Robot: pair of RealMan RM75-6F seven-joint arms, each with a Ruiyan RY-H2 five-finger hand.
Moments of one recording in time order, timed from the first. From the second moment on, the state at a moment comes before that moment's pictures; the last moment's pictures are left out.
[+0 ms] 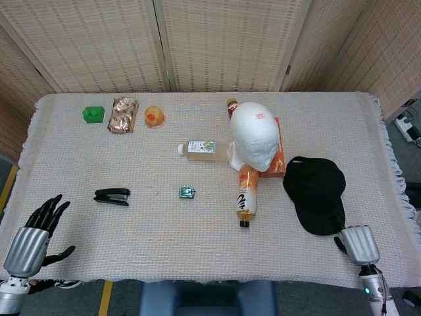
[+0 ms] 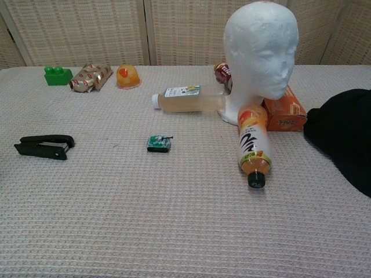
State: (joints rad) left arm -0.11 -1.17 0.02 -1.57 1.68 1.57 0.00; right arm 0.09 -1.94 -0.02 -0.16 -1.61 1.54 0.30
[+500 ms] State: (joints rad) left arm -0.11 -1.17 0.01 -1.57 1.67 1.57 0.00; right arm 0.12 -1.97 0.01 -0.15 -1.58 1.50 0.30
